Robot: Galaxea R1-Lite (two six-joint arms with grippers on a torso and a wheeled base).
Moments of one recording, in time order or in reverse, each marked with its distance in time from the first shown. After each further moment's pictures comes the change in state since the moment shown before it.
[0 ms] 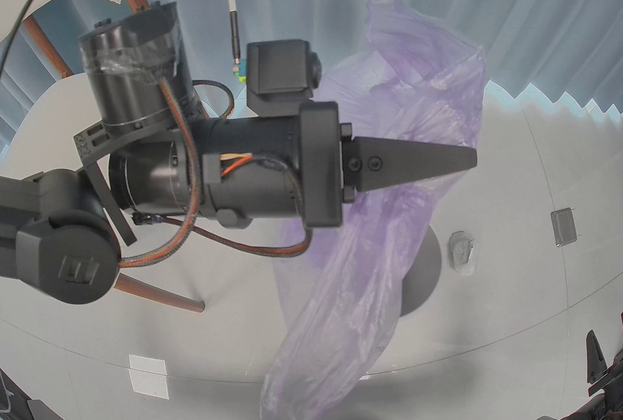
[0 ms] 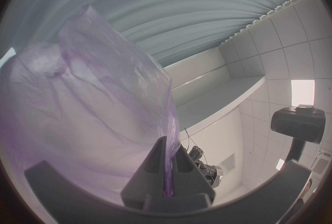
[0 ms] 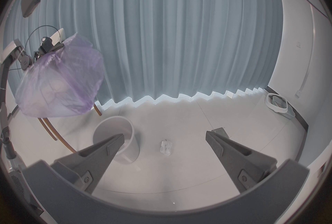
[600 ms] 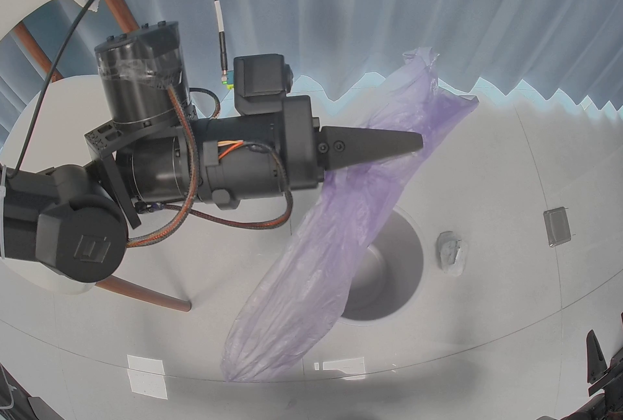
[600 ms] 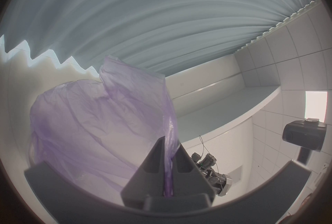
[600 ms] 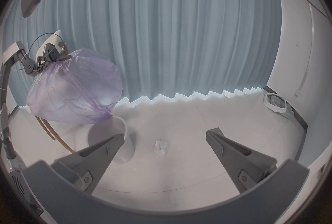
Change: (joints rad) left arm 0.098 0.038 -0.001 -0.001 0.033 -0.051; right arm 0.001 0.000 0.000 0.000 0.000 0.000
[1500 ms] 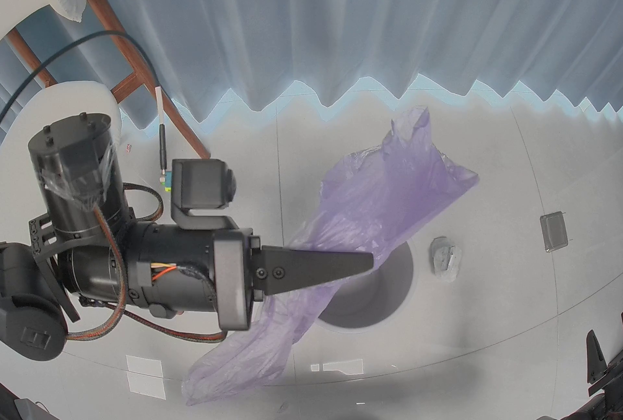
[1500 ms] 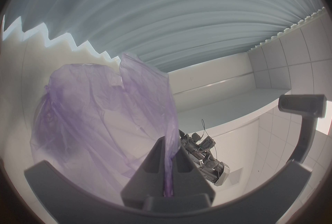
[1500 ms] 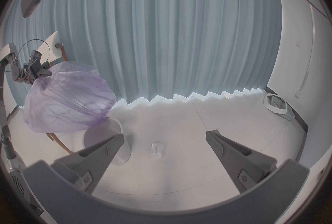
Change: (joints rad) left arm -0.044 -0.211 0.386 -0.016 0.103 0.016; right arm 0.000 0.000 0.000 -0.002 0.000 0.000
